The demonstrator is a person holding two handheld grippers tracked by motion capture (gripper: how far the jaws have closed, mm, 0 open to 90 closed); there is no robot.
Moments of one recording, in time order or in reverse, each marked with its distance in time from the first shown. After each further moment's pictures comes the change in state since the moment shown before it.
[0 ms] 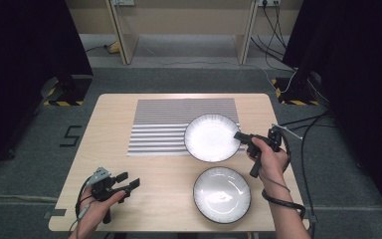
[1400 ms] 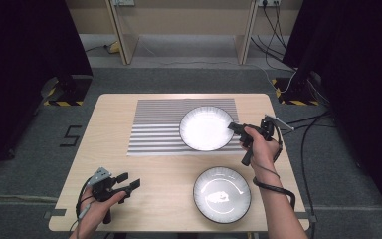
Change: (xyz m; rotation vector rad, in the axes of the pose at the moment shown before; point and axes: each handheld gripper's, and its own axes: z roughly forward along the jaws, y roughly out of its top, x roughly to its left) left arm 0.000 -0.002 0.001 0.006 -0.001 0.003; right arm 0.013 0.017 0.030 -0.020 -0.011 0.018
